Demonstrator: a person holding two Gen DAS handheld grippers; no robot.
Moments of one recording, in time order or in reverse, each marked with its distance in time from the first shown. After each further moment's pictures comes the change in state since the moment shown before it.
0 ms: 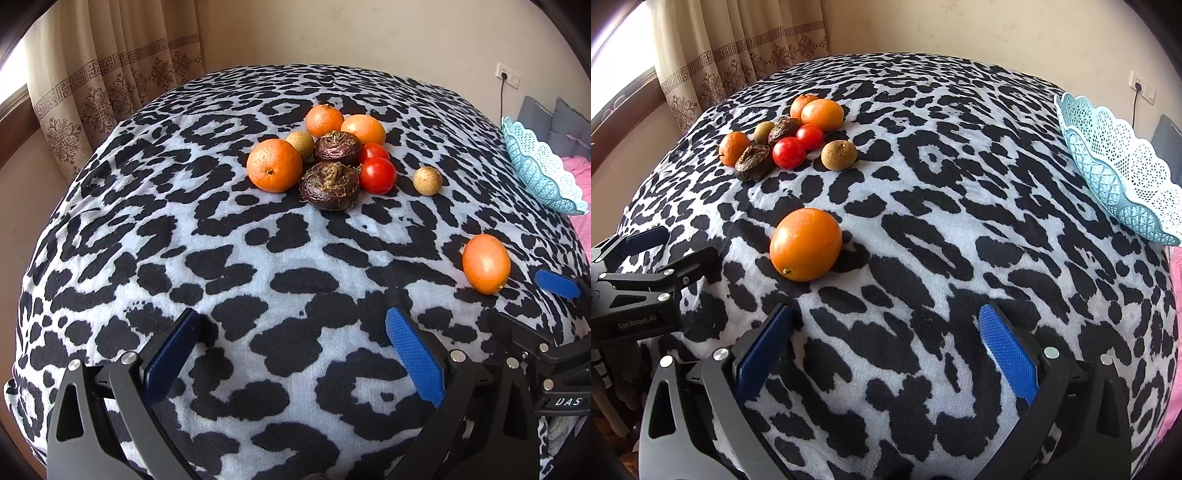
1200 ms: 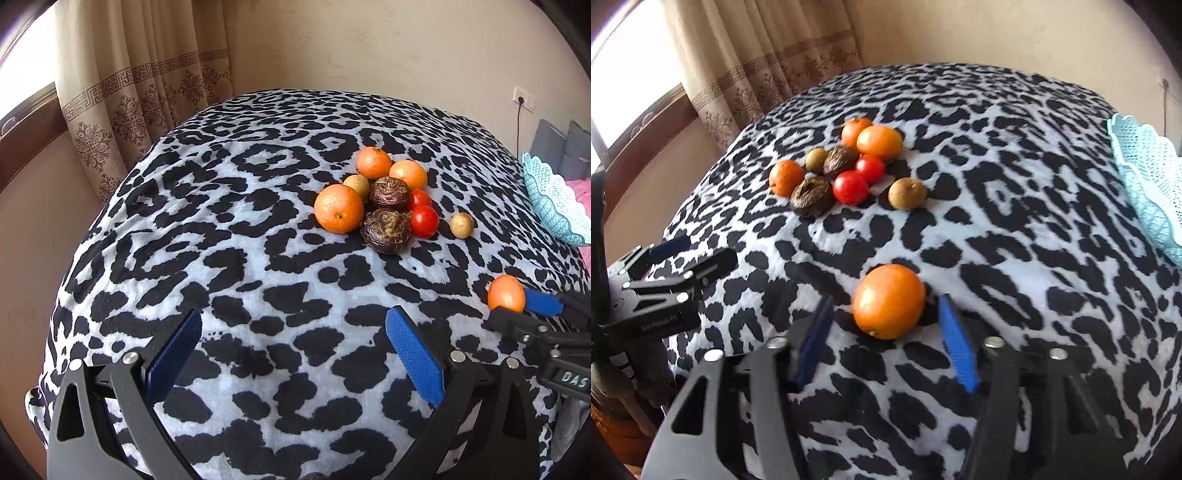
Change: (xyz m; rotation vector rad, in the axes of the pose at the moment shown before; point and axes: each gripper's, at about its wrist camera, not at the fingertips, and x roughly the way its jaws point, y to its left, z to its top) left arm -0.024 0.039 0.013 -0.055 -0.073 0.069; right arm 0.002 0.027 0.028 0.004 0.002 0.167
